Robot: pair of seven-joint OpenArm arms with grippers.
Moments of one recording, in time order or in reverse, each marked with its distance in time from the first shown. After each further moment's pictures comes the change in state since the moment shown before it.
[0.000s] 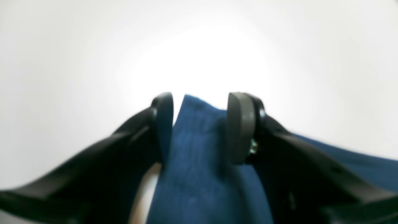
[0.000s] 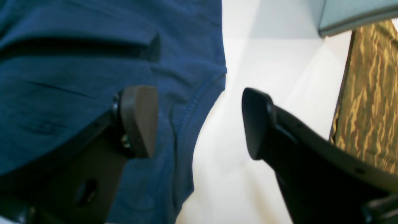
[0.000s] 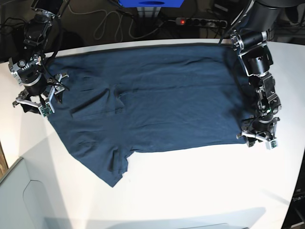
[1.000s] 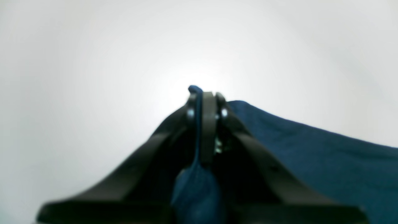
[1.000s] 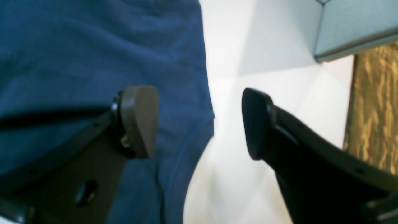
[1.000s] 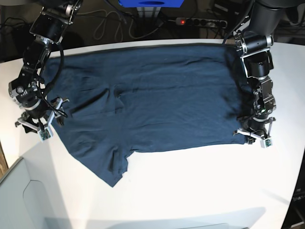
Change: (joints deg) left arm -2.0 -1.7 6.2 -9.6 -1.1 0.2 -8.3; right arm 14.3 0.0 -0.3 -13.4 0.0 0.0 -0.1
